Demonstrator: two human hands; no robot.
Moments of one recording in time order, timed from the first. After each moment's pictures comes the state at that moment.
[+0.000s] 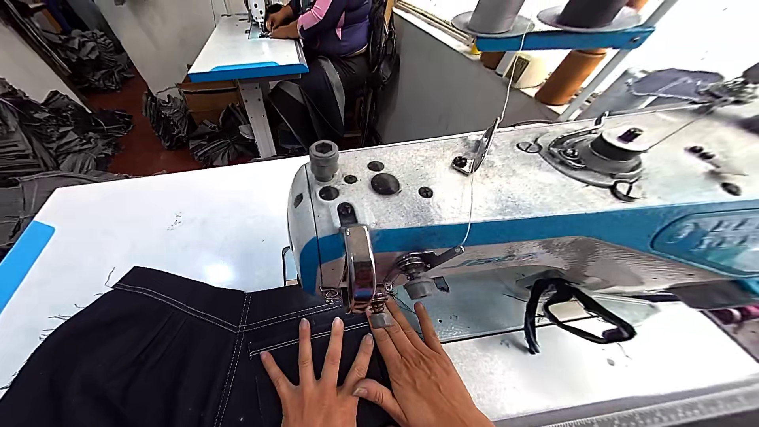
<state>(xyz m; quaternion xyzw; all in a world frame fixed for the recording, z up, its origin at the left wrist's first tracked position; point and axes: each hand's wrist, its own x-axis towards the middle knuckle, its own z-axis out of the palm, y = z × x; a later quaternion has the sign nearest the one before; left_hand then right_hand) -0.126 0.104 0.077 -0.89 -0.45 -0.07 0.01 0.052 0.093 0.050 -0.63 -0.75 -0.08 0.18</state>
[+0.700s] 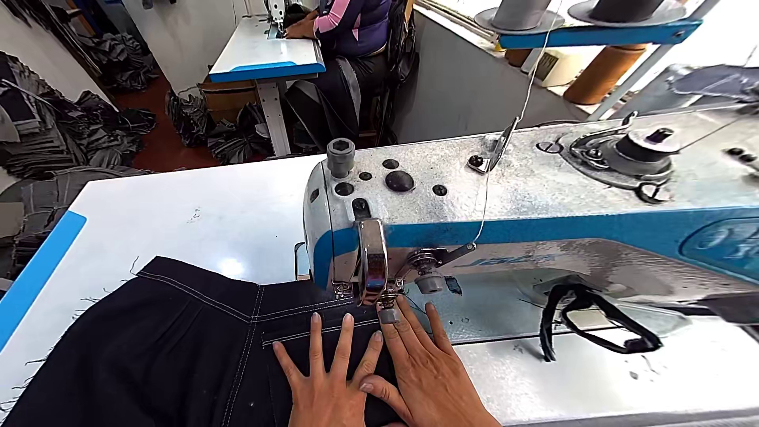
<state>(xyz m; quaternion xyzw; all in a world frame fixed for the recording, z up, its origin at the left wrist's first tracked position) -0.123 0.103 0.076 -0.89 -0.46 -0.07 0.01 0.051 0.093 0.051 -0.63 -0.75 -0.10 0.18</state>
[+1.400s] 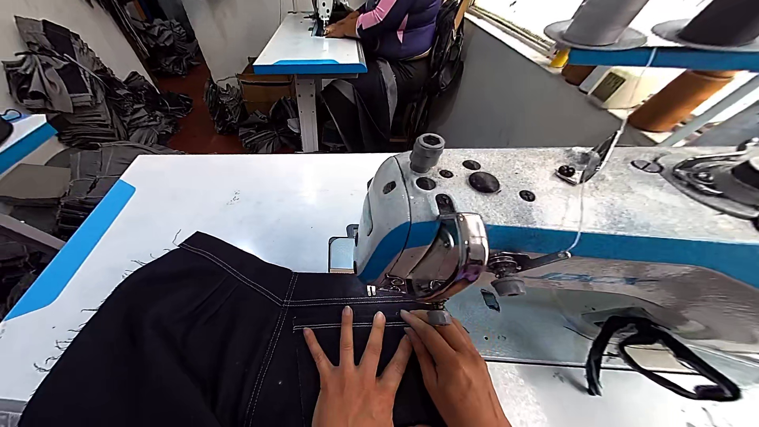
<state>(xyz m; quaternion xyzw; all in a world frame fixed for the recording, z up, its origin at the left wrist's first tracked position) -0.122 0.104 0.076 -0.88 -0.47 -0.08 -0.02 0.046 0.114 0.054 -0.59 -0.71 -0.05 0.37</state>
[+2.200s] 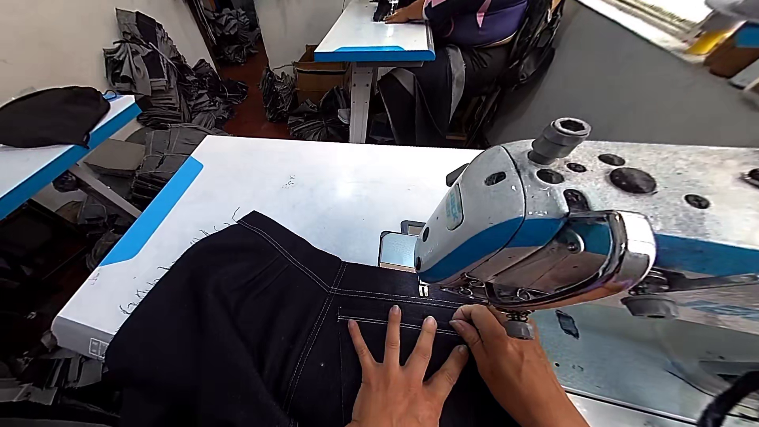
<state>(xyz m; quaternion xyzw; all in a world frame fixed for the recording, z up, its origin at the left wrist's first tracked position) -0.122 0.099 0.079 -0.87 -0.48 -0.07 -0.07 0.063 0.144 0.056 -0.60 -0.75 -0.01 0.28</state>
